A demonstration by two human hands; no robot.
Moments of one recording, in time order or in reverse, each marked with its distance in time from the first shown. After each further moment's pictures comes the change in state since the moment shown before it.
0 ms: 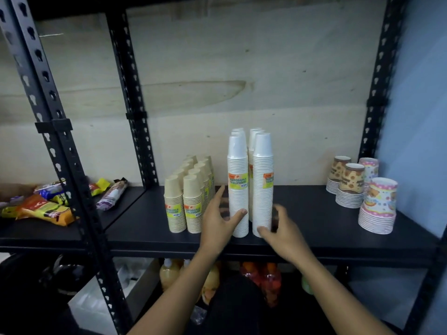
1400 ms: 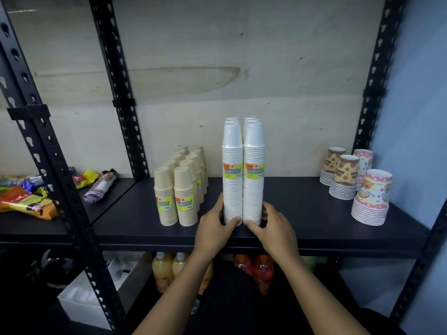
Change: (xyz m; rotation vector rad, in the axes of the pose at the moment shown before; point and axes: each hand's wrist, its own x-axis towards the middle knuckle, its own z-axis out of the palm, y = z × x) left_hand -0.011 -0.027 0.011 0.198 -0.160 -0.059; right_hand 0.000 0.013 0.024 -0.256 0.158 -0.035
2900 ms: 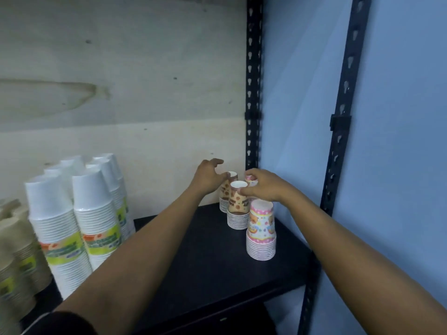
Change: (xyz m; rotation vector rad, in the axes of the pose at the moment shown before) left_hand 0.261 0.214 0.229 0.046 -0.310 0.220; right_hand 0.192 0.135 -0.260 -0.268 -0.241 0.247
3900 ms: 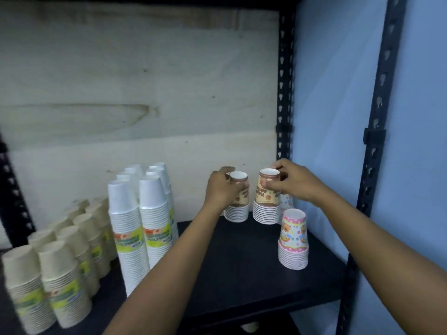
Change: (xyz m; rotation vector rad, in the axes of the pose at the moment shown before) left_hand -0.077 0.014 -0.060 -0.327 0.222 -0.120; right_hand -0.020 -0.033 -0.024 0.254 0.178 -0.165
